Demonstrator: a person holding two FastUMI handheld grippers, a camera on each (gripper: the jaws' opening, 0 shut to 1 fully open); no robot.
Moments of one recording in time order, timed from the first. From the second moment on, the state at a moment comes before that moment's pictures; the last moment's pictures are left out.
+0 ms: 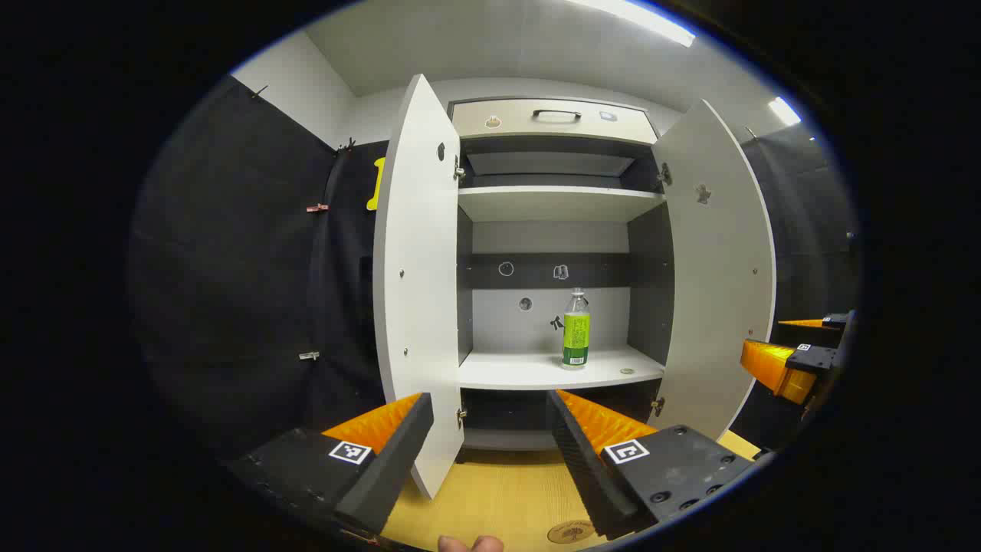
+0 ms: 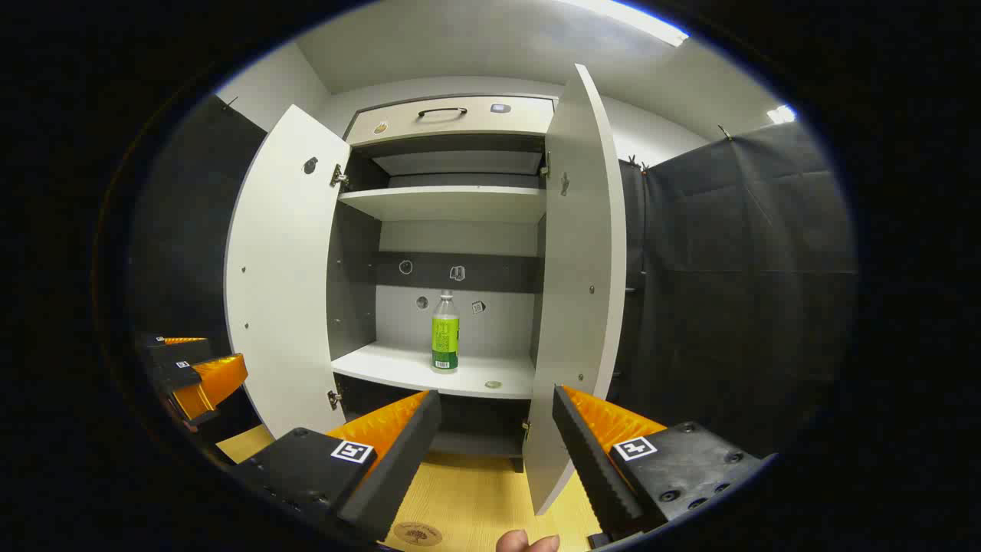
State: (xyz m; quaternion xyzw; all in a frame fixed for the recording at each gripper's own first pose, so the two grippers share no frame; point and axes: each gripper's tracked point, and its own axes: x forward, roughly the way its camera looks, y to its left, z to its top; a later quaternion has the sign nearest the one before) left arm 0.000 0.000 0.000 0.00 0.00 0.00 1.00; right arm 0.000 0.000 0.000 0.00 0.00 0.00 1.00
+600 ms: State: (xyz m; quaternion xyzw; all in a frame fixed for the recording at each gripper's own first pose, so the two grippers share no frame) left arm -0.002 -0.013 -0.001 0.01 0.00 -0.01 1.00; right arm -0.003 0.003 0.005 -0.01 -0.01 0.00 1.00
